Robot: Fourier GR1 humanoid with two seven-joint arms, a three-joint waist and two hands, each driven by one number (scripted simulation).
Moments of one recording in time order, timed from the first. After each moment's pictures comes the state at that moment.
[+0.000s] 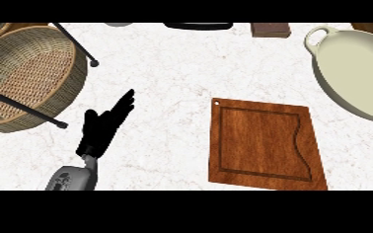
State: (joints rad) left arm -0.12 0.13 -0.11 -1.37 0.01 -0.14 0.16; right arm -0.62 -1.06 -0.17 -0.32 0.18 0.16 -0.68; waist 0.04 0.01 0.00
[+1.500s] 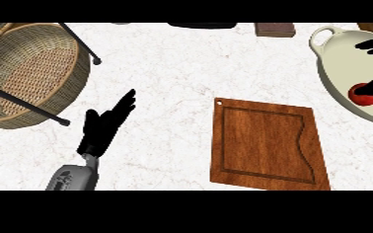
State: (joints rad) left arm -0.12 0.12 -0.10 -1.35 0.00 -0.16 0.14; right arm -0.98 -0.74 0.10 -0.10 0.57 0.07 -0.22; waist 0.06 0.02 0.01
